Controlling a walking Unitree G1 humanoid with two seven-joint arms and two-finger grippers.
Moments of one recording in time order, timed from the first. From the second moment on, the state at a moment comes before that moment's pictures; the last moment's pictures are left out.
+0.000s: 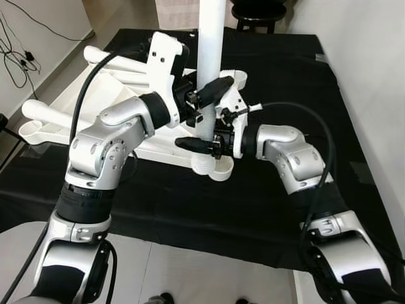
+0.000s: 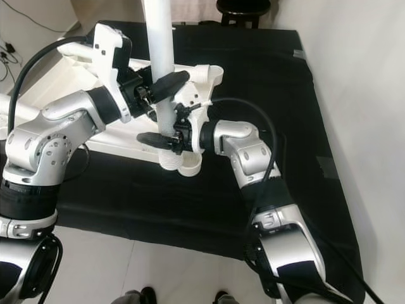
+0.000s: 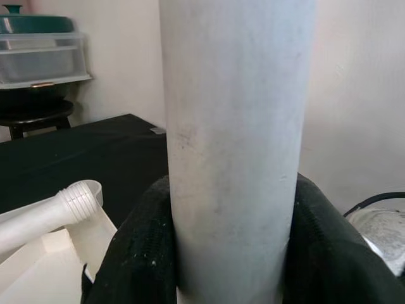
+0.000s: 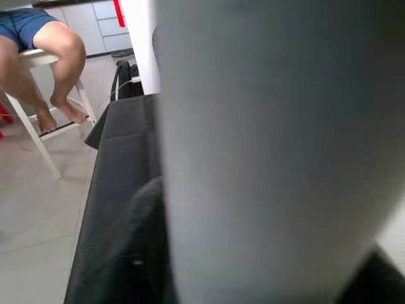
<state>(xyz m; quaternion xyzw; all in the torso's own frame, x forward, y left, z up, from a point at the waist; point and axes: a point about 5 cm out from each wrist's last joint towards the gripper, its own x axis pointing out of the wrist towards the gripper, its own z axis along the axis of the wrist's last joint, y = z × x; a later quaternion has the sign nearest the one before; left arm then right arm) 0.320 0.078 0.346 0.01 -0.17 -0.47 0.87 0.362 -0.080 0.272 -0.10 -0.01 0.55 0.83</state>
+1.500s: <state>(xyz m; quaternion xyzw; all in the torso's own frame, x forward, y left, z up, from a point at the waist) 0.223 0.138 0.218 -0.06 0.01 -0.34 0.94 0.349 -0.115 0.295 -0.04 -0.09 0.58 0.81</state>
